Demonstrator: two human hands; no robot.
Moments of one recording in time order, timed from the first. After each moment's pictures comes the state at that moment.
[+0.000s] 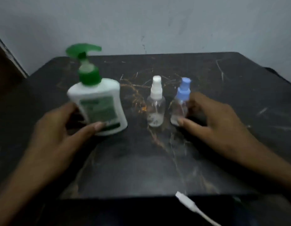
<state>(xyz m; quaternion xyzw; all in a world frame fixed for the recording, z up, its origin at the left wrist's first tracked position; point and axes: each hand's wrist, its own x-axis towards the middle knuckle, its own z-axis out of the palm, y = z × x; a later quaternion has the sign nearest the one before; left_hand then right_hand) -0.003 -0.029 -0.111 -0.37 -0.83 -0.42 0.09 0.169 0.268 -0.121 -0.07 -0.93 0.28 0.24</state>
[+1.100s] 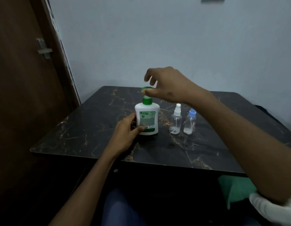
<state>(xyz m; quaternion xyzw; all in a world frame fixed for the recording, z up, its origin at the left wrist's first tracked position) 0.008 -0.020 -0.109 -0.37 -0.80 -0.48 0.04 0.086 0.159 0.046 0.05 -0.97 0.06 0.23</state>
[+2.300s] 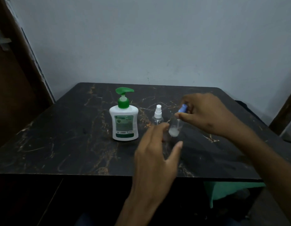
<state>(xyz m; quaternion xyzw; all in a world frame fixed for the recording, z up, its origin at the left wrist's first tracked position) 0.155 0.061 -0.097 -0.37 -0.75 -0.52 0.18 0.172 0.262 -0.016 -0.09 -0.97 0.10 0.21</state>
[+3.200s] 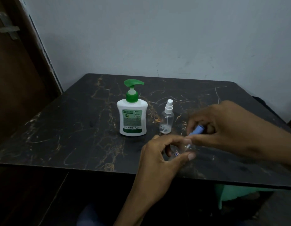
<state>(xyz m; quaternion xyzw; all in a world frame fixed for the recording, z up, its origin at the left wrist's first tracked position) 0.134 0.051 -0.110 -0.37 -0.69 -0.62 -0.04 0.209 0.220 0.004 0.05 -0.98 0.16 0.09</state>
